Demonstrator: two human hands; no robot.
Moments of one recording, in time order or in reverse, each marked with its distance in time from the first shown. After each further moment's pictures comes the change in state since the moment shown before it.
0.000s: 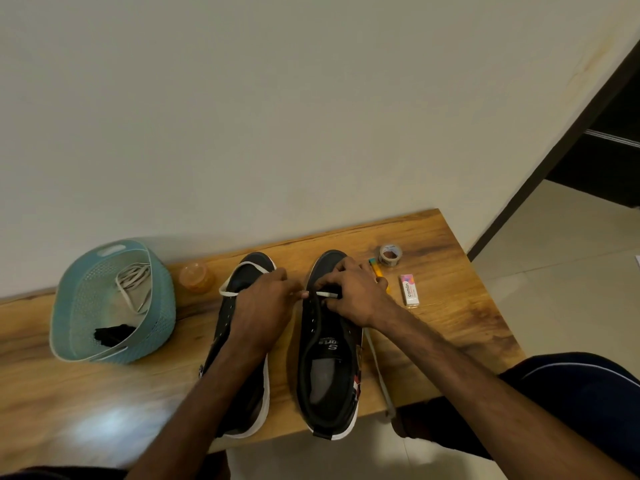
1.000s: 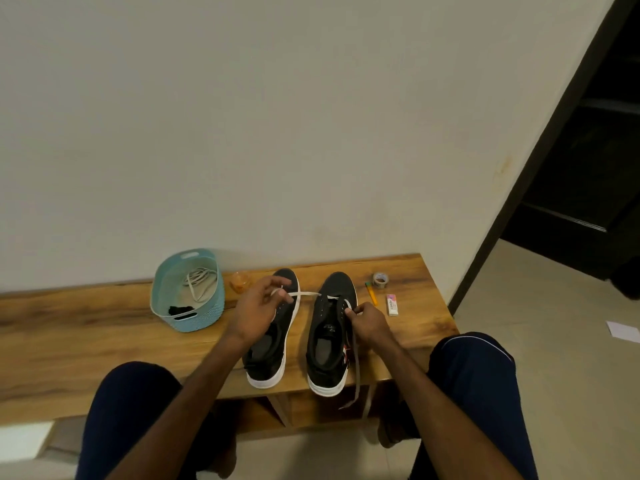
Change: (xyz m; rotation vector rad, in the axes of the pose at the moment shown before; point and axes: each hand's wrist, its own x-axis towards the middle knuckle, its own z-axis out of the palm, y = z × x) left_hand -0.108 0.016 -0.094 -0.879 0.165 -0.256; right_hand -0.084 0.000 0.020 0.525 0.186 0.334
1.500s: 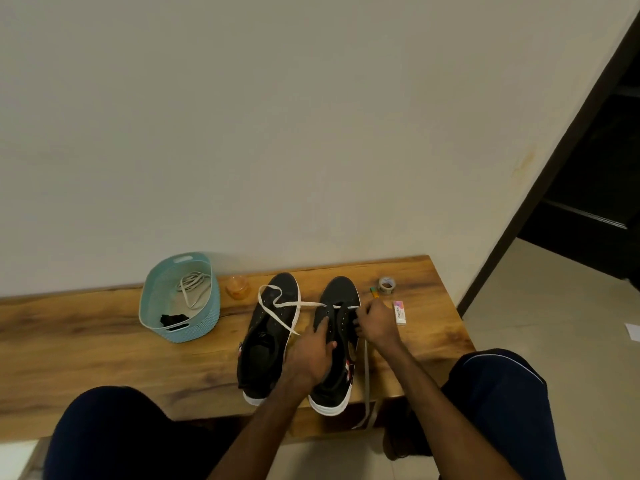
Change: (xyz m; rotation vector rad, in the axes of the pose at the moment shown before) left_hand 0.013 -0.055 0.117 0.725 -0.243 -0.086; right_hand 0.044 0.003 0.004 0.044 0.100 -0.062
